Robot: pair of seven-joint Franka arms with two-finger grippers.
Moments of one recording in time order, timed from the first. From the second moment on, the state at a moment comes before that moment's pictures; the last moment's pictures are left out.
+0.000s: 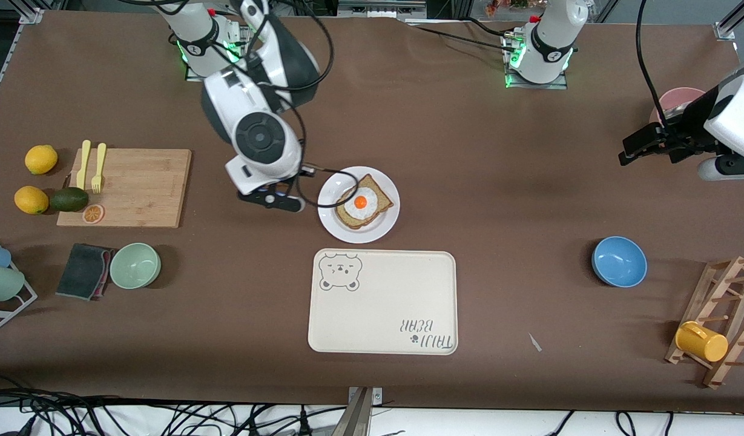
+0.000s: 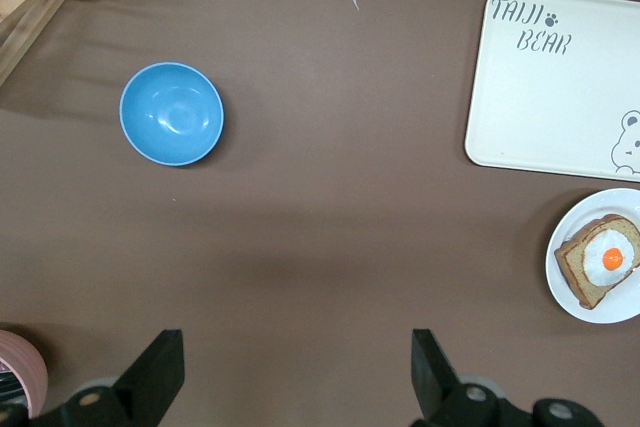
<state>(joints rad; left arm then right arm) -0.01 0.08 -0.04 -1.49 -0.08 1.52 -0.15 0.63 0.49 -0.02 -1.43 0.09 1.64 0.80</state>
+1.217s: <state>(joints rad) -0.01 0.08 -0.04 -1.49 -0.08 1.52 -0.15 0.76 0.78 -0.02 -1.29 0.11 1.96 0.96</state>
